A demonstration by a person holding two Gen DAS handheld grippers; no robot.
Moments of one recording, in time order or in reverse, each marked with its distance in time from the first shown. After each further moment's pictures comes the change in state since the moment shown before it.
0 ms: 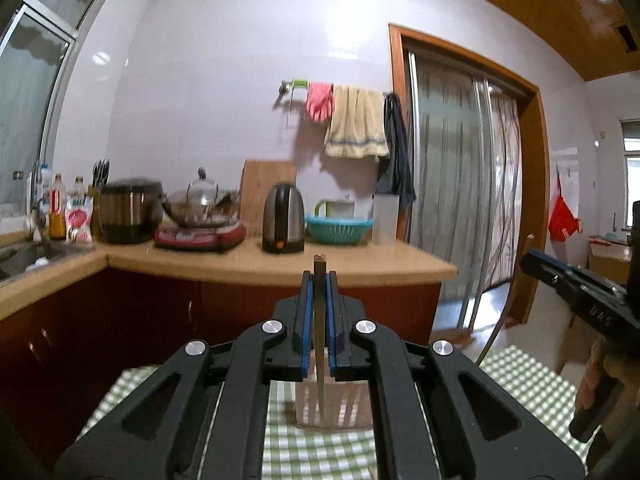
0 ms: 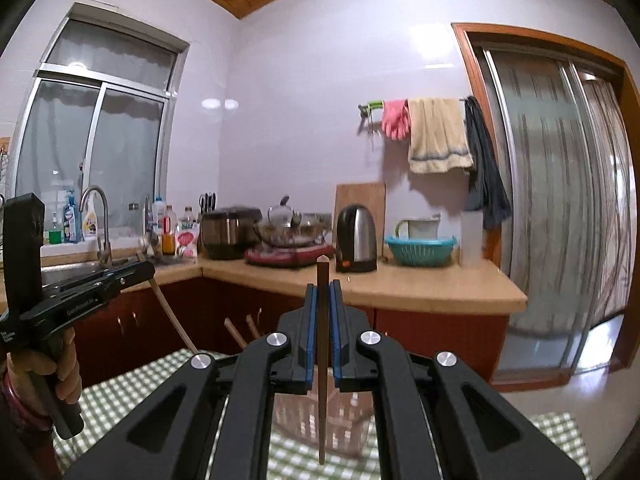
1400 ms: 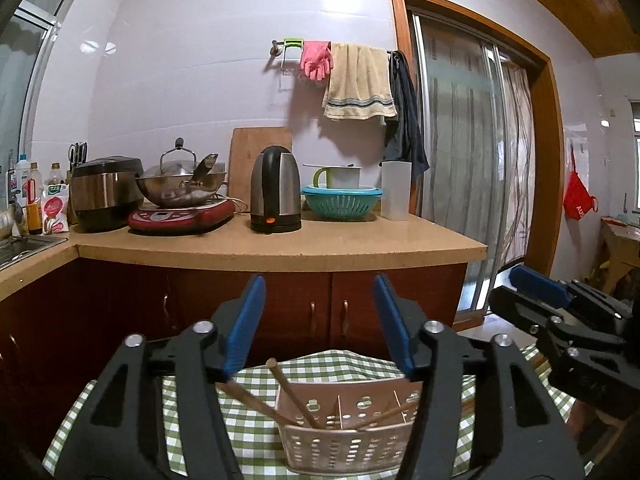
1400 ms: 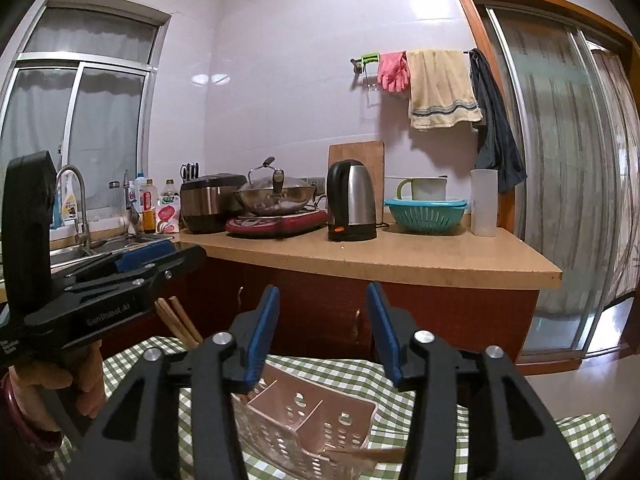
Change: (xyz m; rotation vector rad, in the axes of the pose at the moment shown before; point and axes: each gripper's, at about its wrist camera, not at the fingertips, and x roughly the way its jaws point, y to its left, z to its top) left arm 0.126 -0.007 -0.034 0.023 0.107 0.017; right arm 0.097 -0.023 -0.044 0.027 0.115 -0.006
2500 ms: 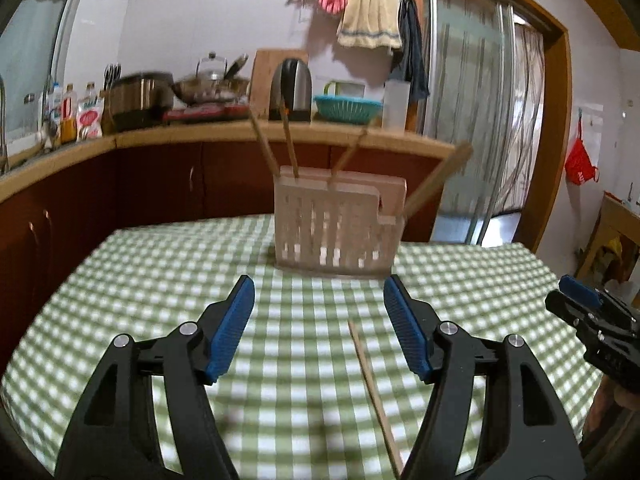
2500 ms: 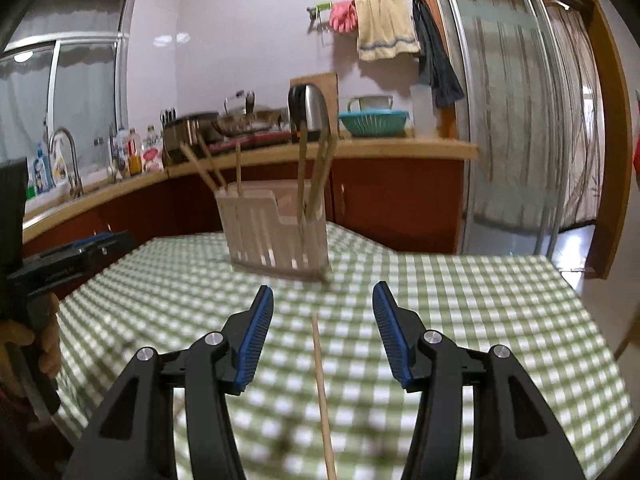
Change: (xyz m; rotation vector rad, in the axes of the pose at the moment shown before) left arm -0.137 -0.036 -0.143 -0.078 0.268 0.048; right arm -0.156 -0.011 -0.154 0.092 0.265 -0.123
